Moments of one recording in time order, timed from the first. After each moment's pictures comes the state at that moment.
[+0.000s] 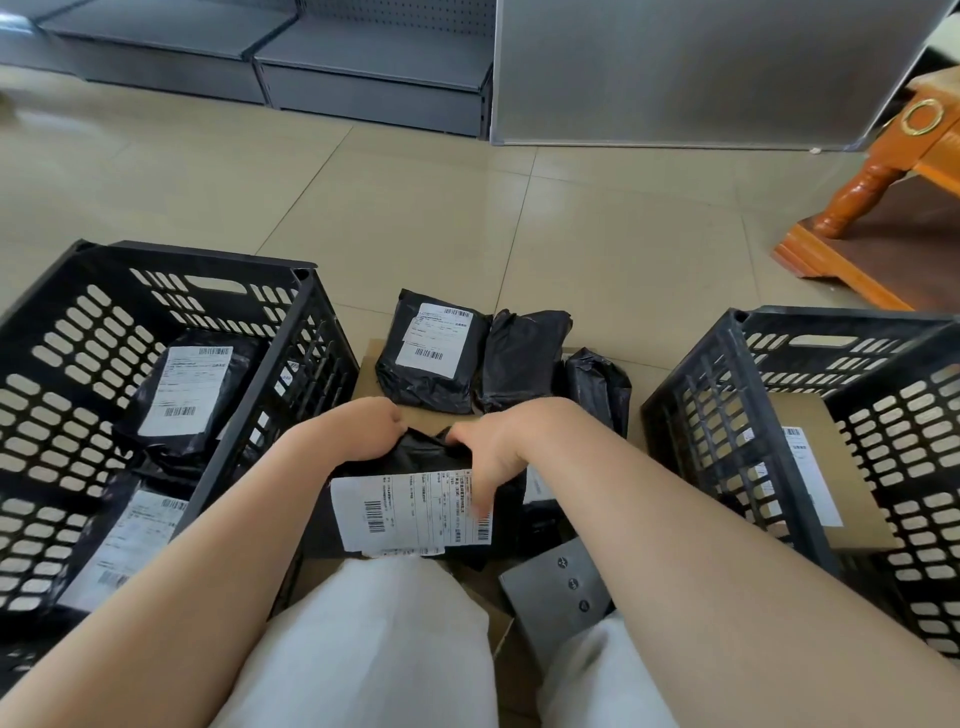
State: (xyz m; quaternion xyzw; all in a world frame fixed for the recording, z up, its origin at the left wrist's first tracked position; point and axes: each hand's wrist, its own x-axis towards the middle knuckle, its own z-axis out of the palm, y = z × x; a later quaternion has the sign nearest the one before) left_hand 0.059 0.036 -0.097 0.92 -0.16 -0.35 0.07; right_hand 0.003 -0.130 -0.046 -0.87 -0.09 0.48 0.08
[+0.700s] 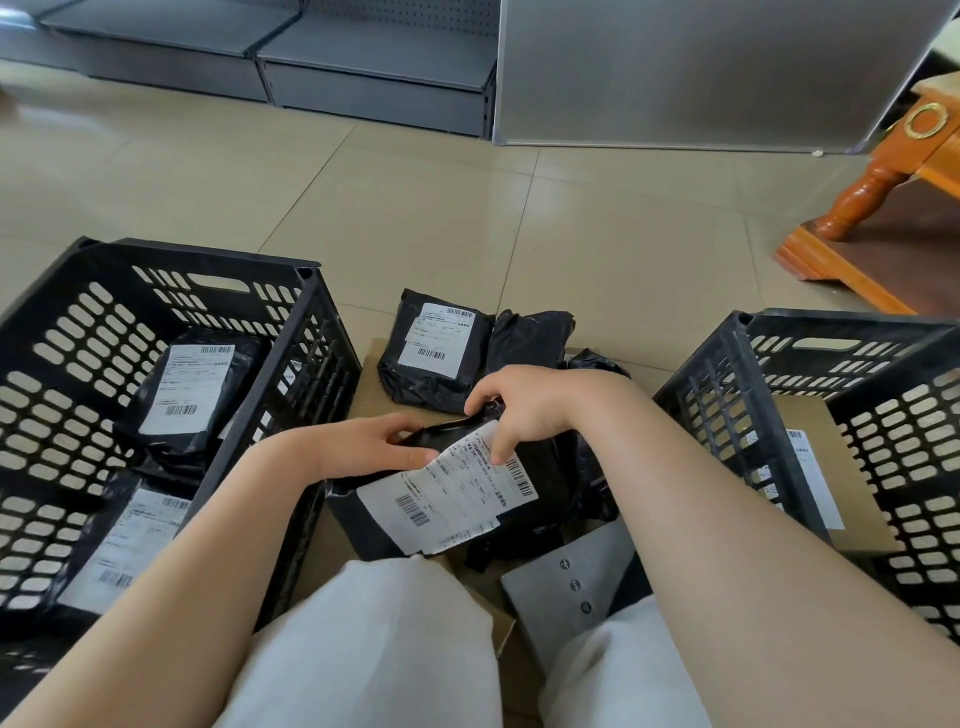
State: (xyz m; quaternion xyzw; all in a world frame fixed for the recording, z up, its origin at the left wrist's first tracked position) left_hand 0.042 0.060 -0.083 0.82 -0.16 -0.48 0.26; right_hand 0.011 -0.160 -0.030 -0.90 -0.04 0.36 0.22
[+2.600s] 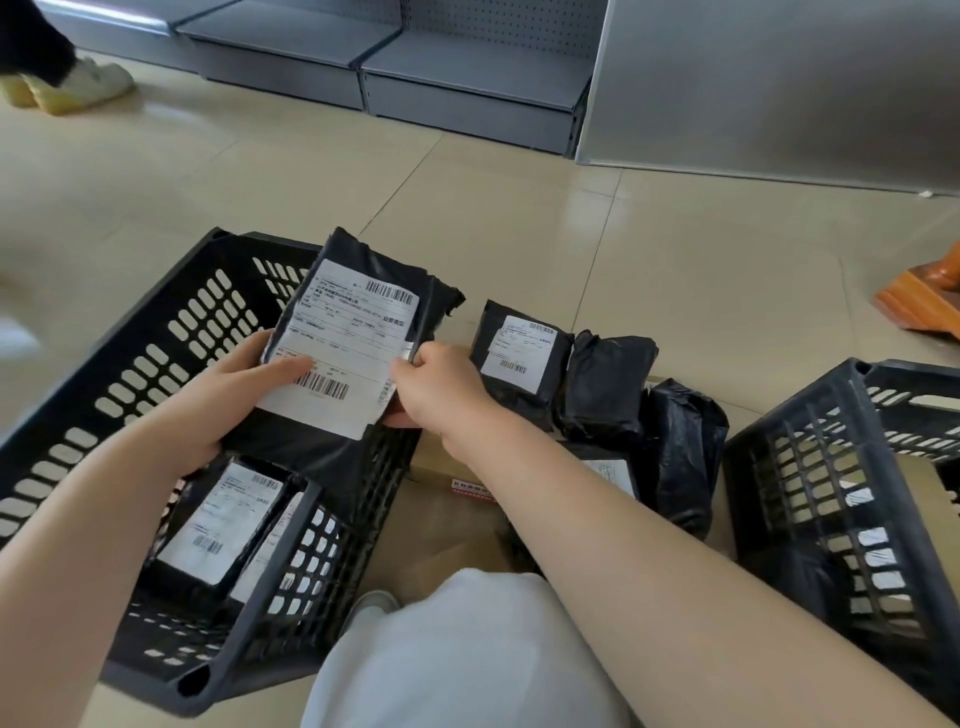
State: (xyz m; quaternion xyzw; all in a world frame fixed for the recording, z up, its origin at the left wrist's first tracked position) left_hand 0.055 0.234 -0.026 0.75 0.12 -0.22 0.61; right_hand 0.041 0.029 -0.028 -0.78 0.12 0.17 0.59
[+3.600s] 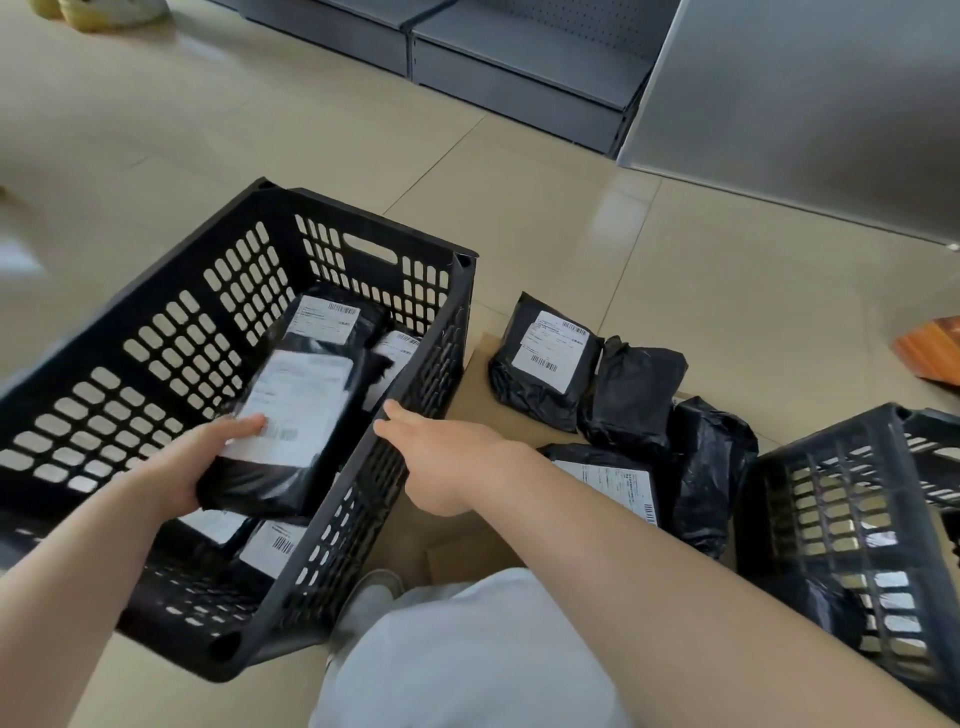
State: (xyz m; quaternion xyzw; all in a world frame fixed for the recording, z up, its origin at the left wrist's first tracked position) left_hand 0.028 0.337 -0.144 0.63 0.37 -0.25 0.63; right_hand 0.013 0.058 -0.044 -0.89 -0.23 0.38 0.08
